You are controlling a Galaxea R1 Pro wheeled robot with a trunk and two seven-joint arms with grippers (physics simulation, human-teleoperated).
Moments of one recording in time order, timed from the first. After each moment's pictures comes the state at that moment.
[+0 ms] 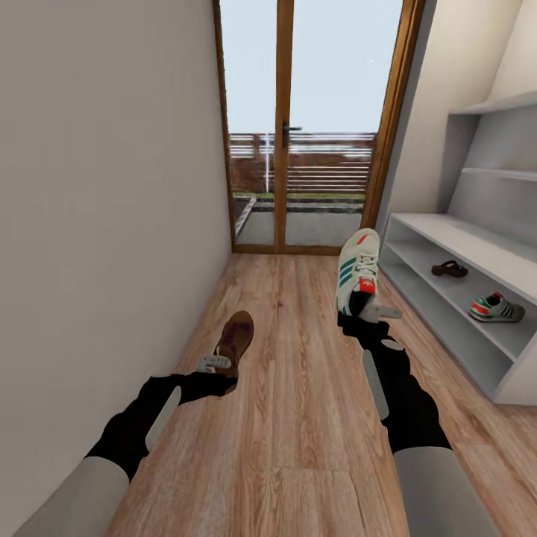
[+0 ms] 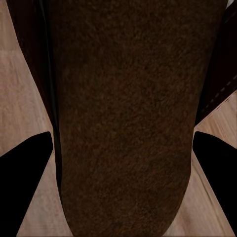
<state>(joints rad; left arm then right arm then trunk) -0.64 0.05 -0.20 -0.93 0.25 0.61 -0.32 -0.67 0.09 -0.08 -1.24 -0.02 0.47 -0.15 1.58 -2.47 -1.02</state>
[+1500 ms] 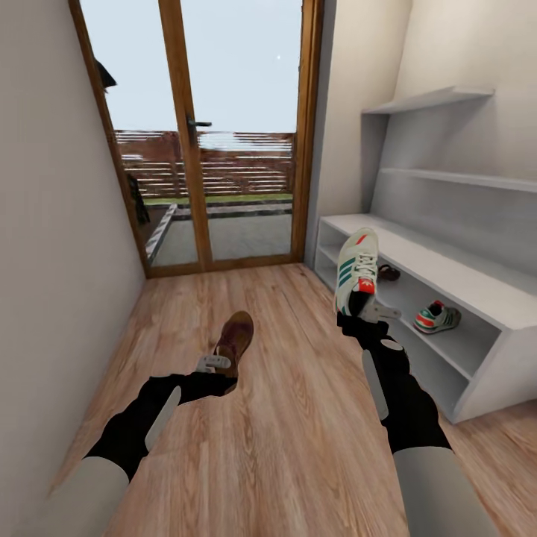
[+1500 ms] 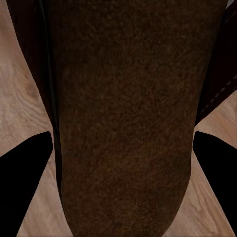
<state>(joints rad) -0.64 0.05 -0.20 -0.93 0.25 0.61 -0.32 -0.67 0.09 -0.07 -1.24 -0.02 0.47 -0.15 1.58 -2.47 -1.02</state>
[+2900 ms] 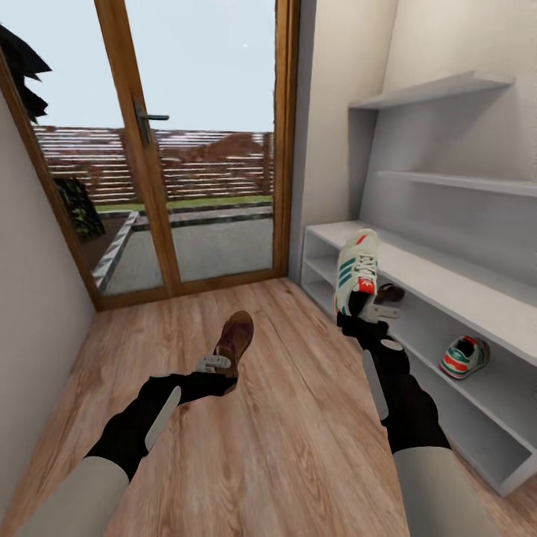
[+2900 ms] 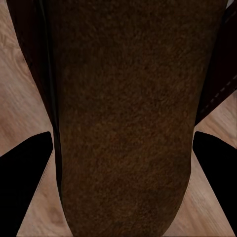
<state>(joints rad) -0.64 0.05 -0.20 -0.93 0.24 0.61 -0.32 -0.67 0.09 -0.07 -1.24 -0.02 0.47 -0.15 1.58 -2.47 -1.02</state>
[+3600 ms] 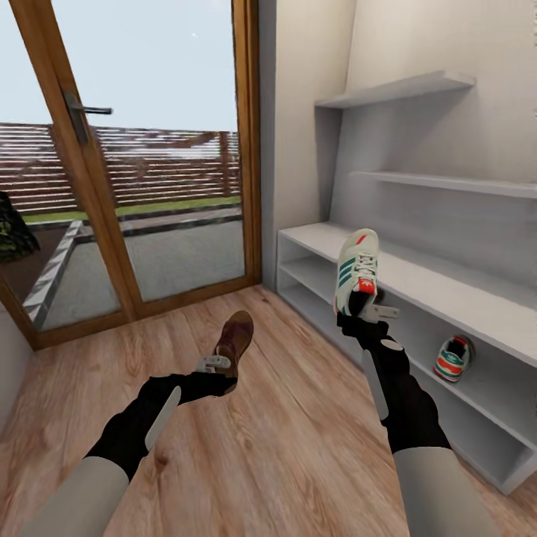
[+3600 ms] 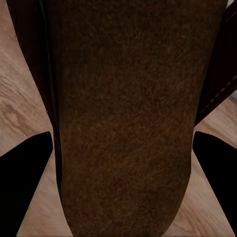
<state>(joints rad) -0.64 0.05 -0.20 -0.93 0.24 0.61 -0.32 -0.67 0.09 -0.07 -1.24 -0.02 0.47 -0.15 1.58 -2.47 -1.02</state>
